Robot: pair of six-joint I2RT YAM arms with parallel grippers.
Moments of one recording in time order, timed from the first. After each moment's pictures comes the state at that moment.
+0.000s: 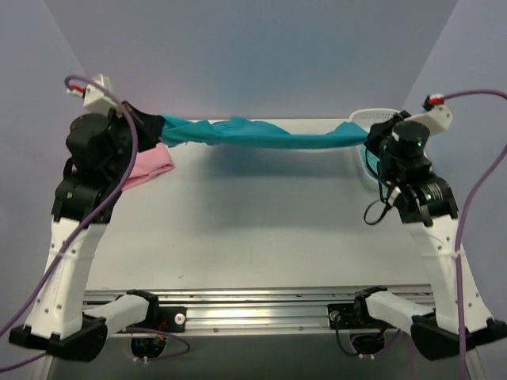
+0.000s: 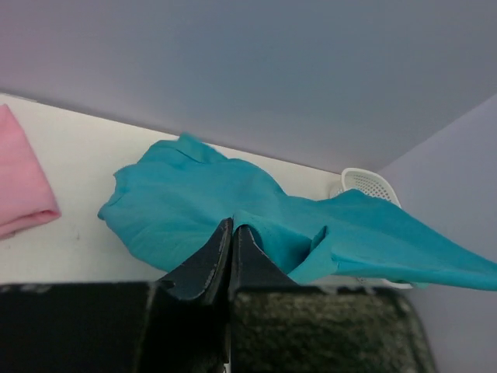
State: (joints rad) left arm -0.28 1.21 1.68 -0.54 -0.09 -0.55; right arm 0.27 1.17 1.54 -0.55 0.49 0.63
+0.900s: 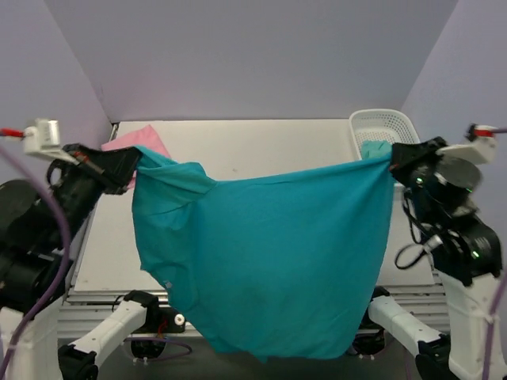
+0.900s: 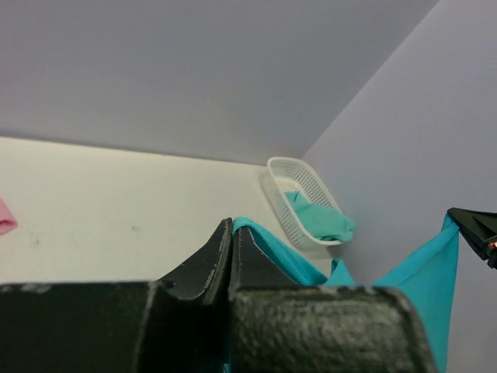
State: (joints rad) left arm -0.31 0.84 1.74 -0.76 0.05 -0.56; right arm 0.25 0.85 1.60 -0.79 0.40 0.65
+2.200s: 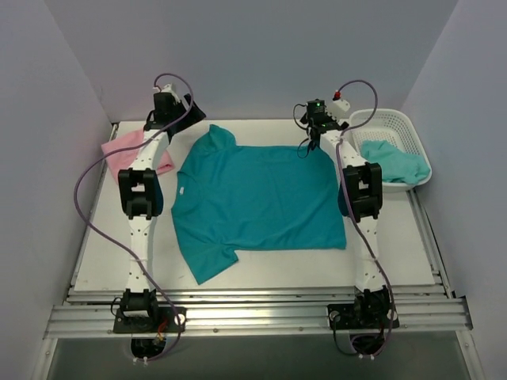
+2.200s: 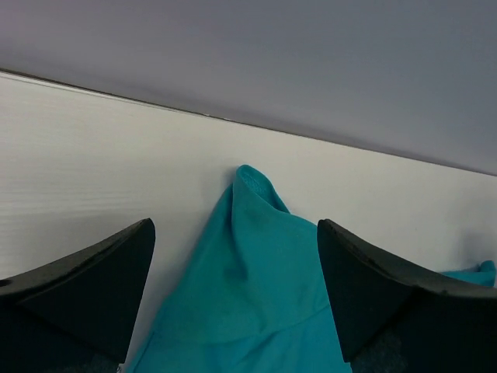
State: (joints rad) left arm -0.07 2.70 2.52 -0.27 0.23 -0.54; right arm 0.20 2.50 2.17 -0.30 0.57 0.74
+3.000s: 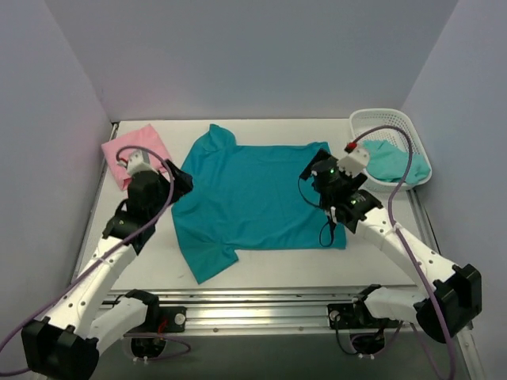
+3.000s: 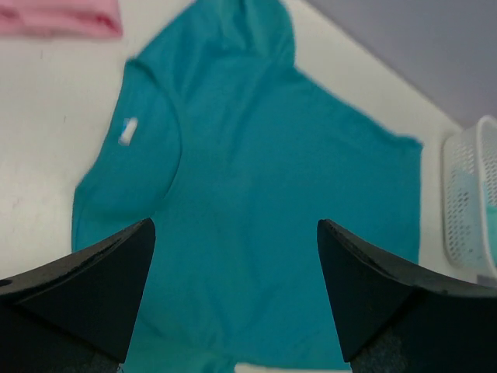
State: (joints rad) left arm -0.27 1.03 0.92 -0.23 -0.20 -0.72; right arm 0.51 1.22 1.02 -0.35 0.70 0.81
